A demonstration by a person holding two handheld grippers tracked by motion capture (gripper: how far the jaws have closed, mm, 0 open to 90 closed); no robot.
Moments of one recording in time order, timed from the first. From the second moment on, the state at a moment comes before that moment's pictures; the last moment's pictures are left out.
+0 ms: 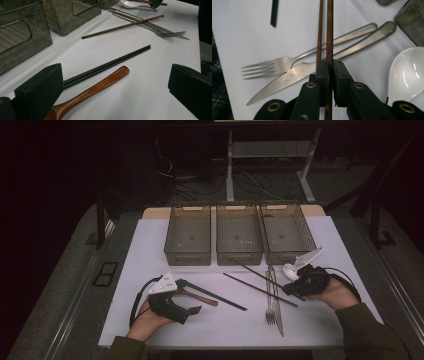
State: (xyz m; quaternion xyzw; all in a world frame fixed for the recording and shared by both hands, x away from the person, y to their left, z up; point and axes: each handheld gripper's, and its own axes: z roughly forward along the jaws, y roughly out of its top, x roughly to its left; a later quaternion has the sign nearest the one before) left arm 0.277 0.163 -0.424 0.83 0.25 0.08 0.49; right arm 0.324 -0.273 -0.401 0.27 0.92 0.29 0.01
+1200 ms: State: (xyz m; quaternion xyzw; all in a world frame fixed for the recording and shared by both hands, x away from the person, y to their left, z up) left arm 0.277 0.162 -0.428 0.83 0.26 0.08 0.49; right arm 0.352 -0.254 -0.373 0.31 0.86 0.41 0.03
